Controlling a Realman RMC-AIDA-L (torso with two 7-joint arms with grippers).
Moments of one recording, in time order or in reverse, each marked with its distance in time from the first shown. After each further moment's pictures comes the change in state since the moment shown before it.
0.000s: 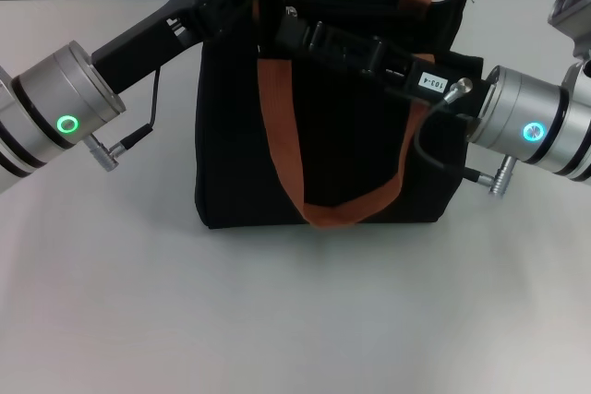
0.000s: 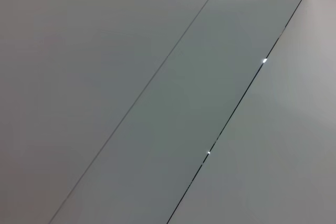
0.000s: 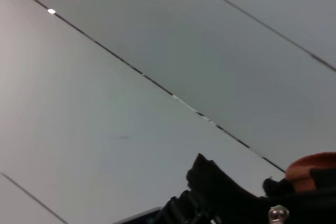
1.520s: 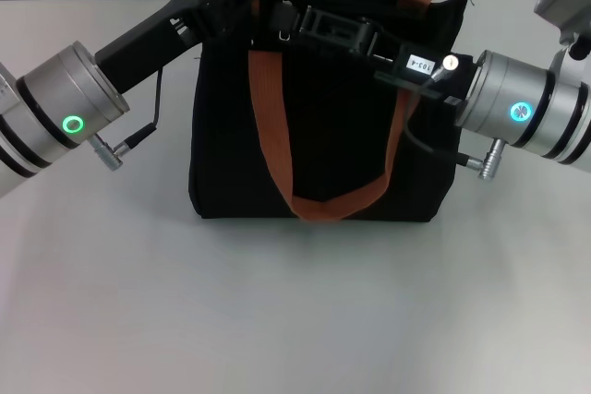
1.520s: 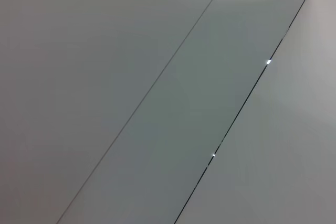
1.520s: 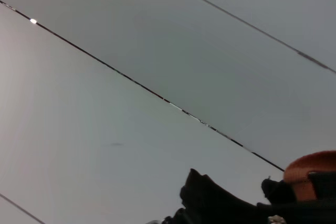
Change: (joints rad) left arm -0.007 0.000 0.000 -0.023 -0.013 -0.011 0.031; right arm 0.036 0.000 0.005 0.002 0.004 0.047 0.082
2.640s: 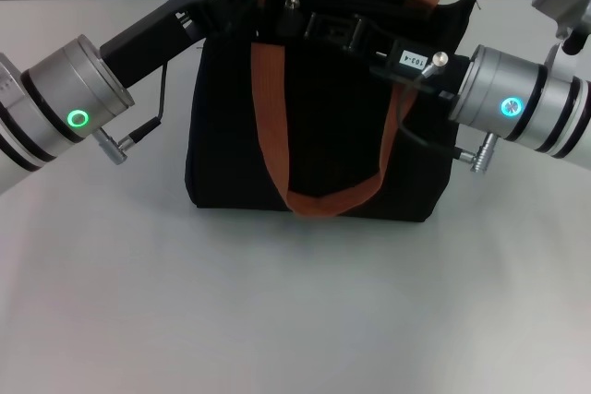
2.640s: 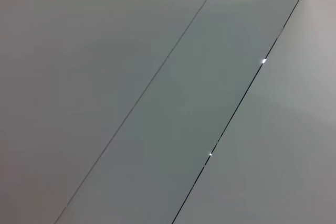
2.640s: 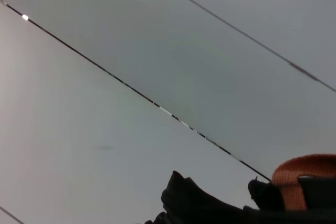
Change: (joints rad) left arm -0.014 -0.001 -0.001 0.000 -0.001 0.000 0.010; right arm 0.013 0.001 0.005 0.005 0.006 0.044 -0.046
